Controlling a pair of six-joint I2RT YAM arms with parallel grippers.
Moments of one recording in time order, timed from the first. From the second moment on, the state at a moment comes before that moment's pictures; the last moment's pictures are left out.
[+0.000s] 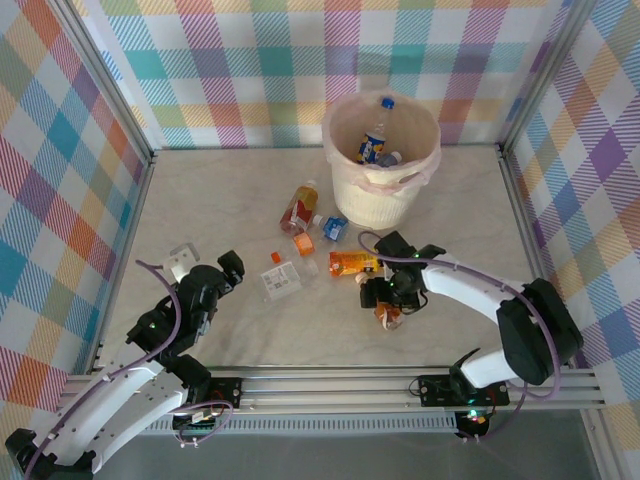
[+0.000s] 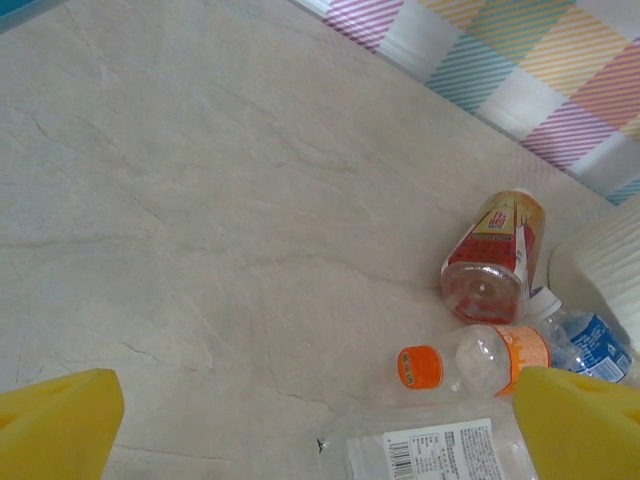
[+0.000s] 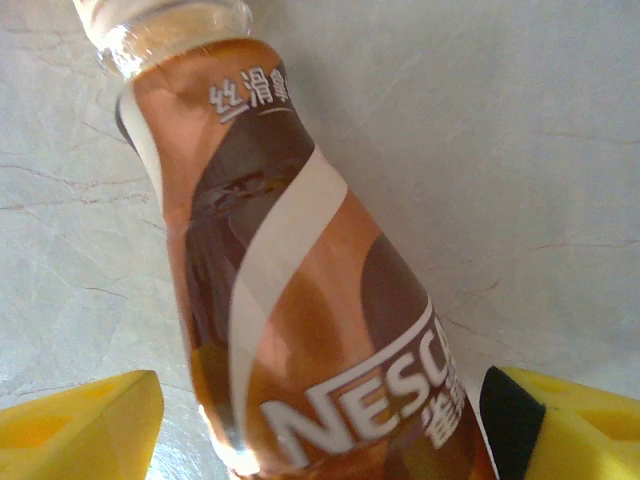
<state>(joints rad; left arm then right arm) -0.63 0.58 0.58 -0.61 -0.64 -0.86 0.63 1.43 0.81 -0.75 -0.17 0.56</state>
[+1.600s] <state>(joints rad) -0.63 0.69 0.58 -0.60 -0.67 -0.90 0.72 1.18 1.25 -0.84 -0.08 0.43</state>
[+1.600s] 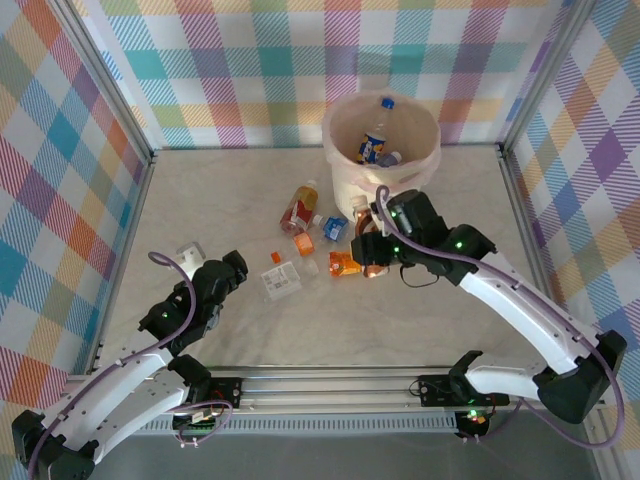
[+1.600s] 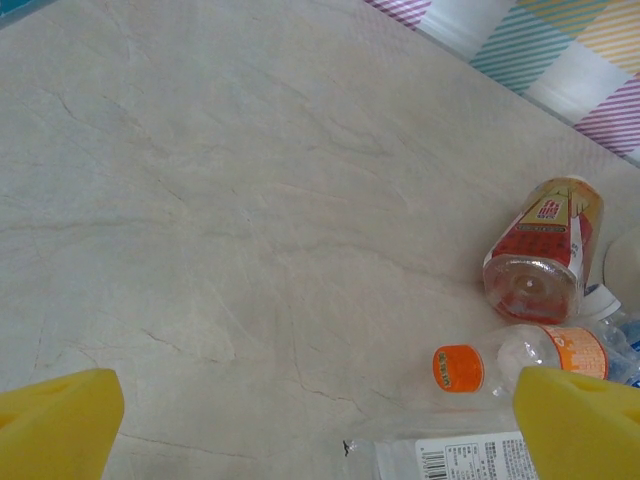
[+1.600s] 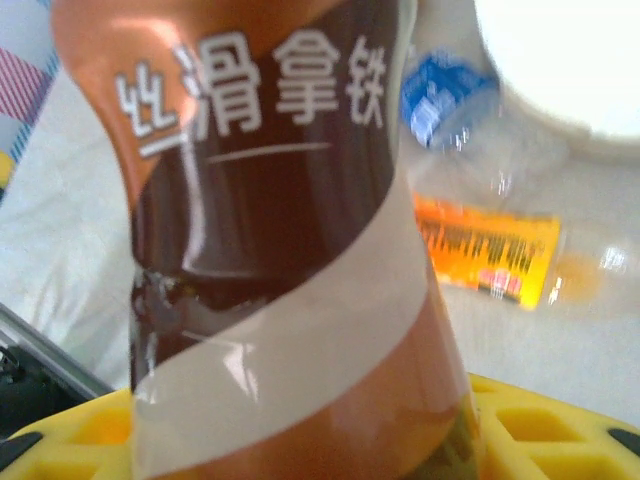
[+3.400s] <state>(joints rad) -0.63 0.67 0.58 -0.56 -0.59 -0.84 0.42 2.11 2.37 -0.93 0.13 0.24</state>
